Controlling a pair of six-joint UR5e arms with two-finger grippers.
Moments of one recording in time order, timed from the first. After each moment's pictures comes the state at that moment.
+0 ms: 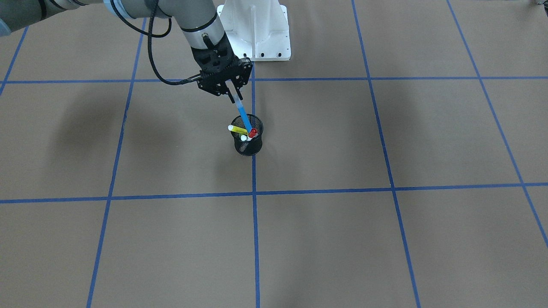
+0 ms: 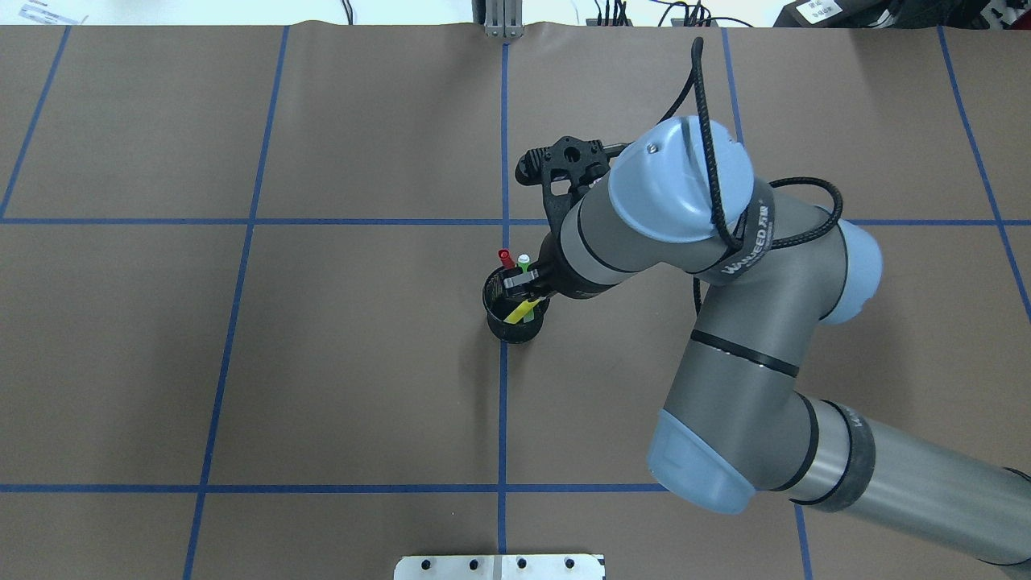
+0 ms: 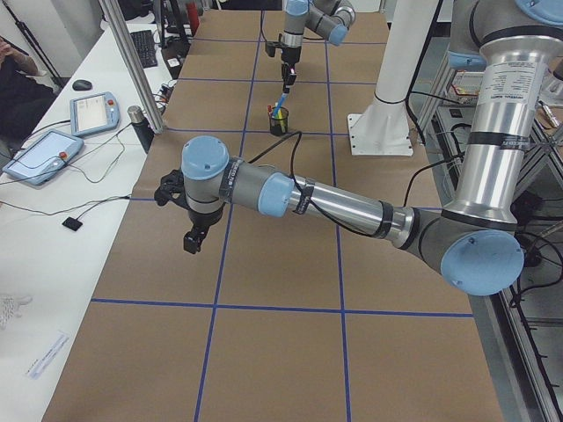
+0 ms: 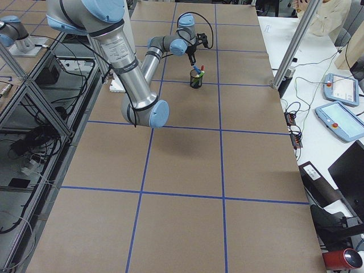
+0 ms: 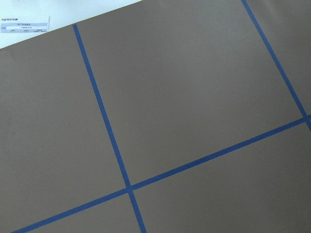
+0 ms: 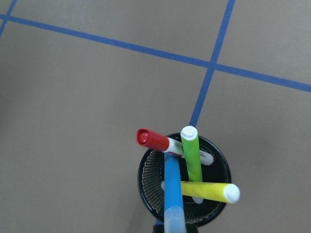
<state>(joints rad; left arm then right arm) -1.58 -1.72 -1.72 -1.61 -2.43 0.08 0.55 -0.92 1.95 -1.60 1.91 0.98</state>
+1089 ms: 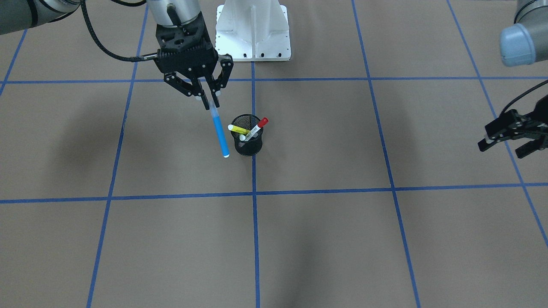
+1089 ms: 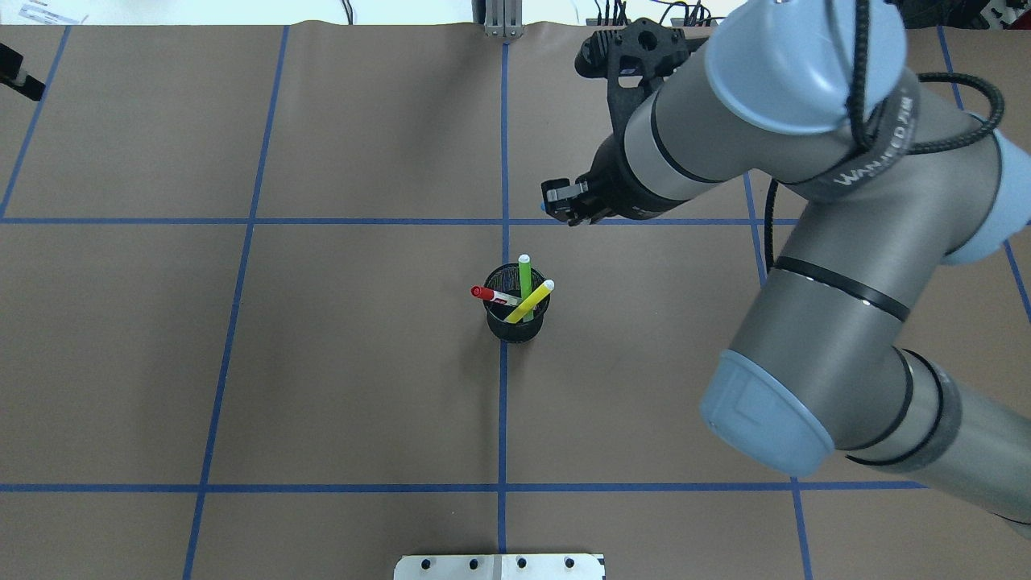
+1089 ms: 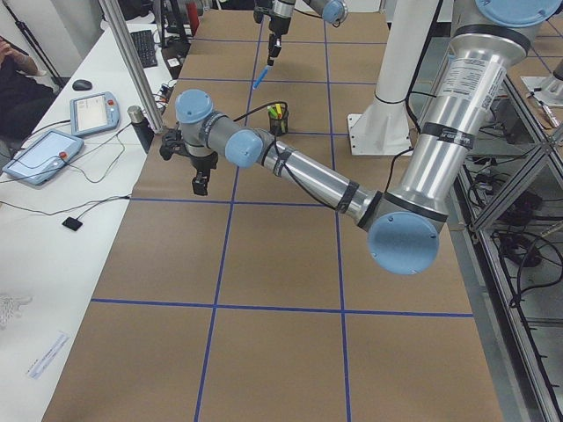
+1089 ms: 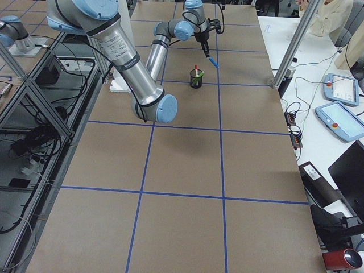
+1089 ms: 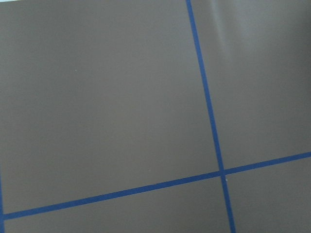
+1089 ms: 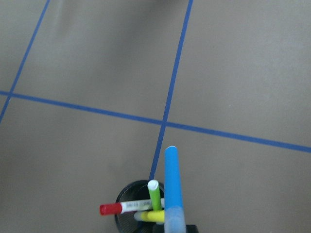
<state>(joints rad) -1.27 -1.94 -1.72 -1.62 -2.43 -0.51 0.68 -0.82 1.94 -1.76 1.78 0.98</state>
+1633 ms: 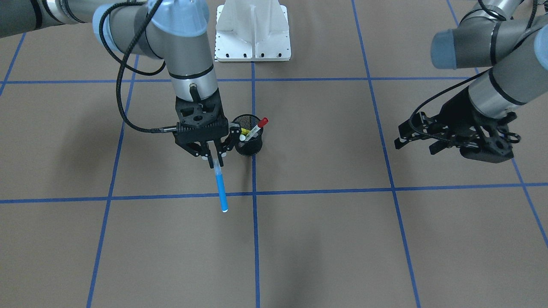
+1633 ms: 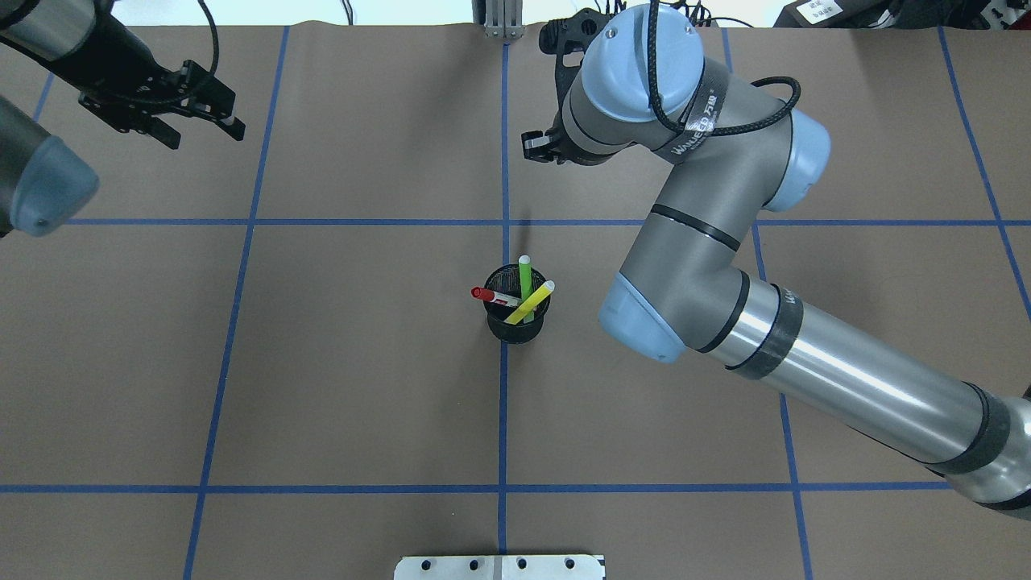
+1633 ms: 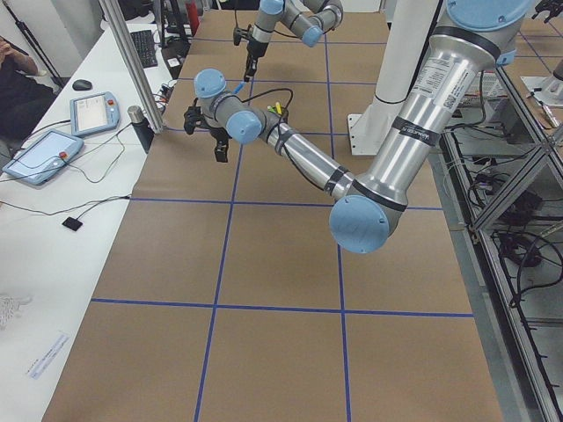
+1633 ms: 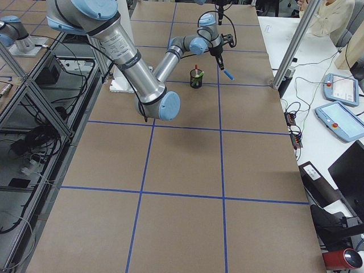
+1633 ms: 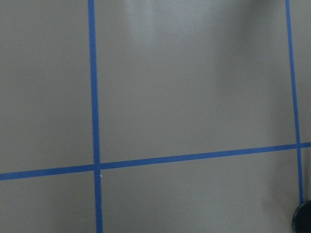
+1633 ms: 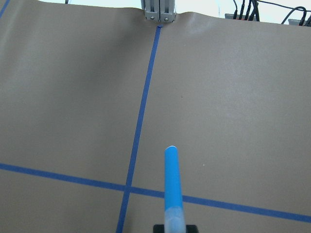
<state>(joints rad) -1.08 -2.04 -1.71 -1.72 -2.43 -0.81 0.69 -0.79 1.62 -1.49 1.71 0.97</state>
